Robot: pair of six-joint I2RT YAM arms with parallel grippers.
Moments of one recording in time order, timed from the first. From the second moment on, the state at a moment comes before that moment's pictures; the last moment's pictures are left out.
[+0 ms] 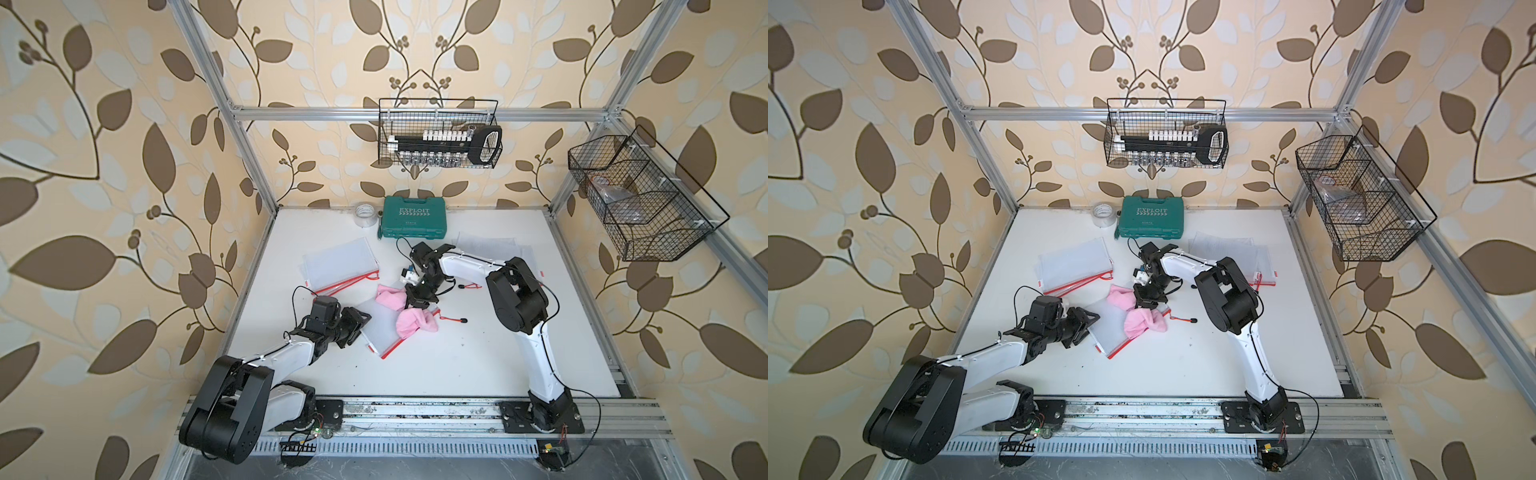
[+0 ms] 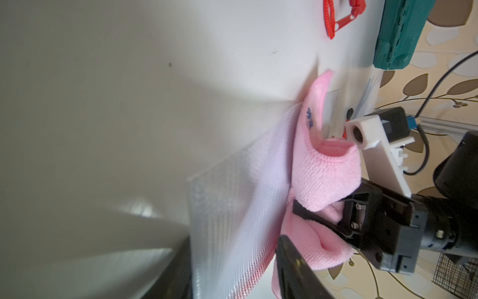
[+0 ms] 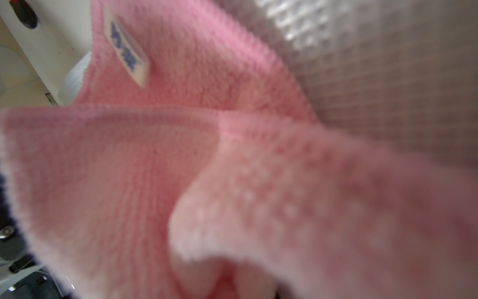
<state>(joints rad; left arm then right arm) -0.23 1.22 0.26 0.14 0.45 -1.17 0.59 2.27 1.66 -0.93 -0.60 0.32</state>
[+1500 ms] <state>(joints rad) -0.70 1.71 1.34 -1.05 -0.06 -0.58 0.43 1.80 1.40 -0.97 -0.15 0.33</state>
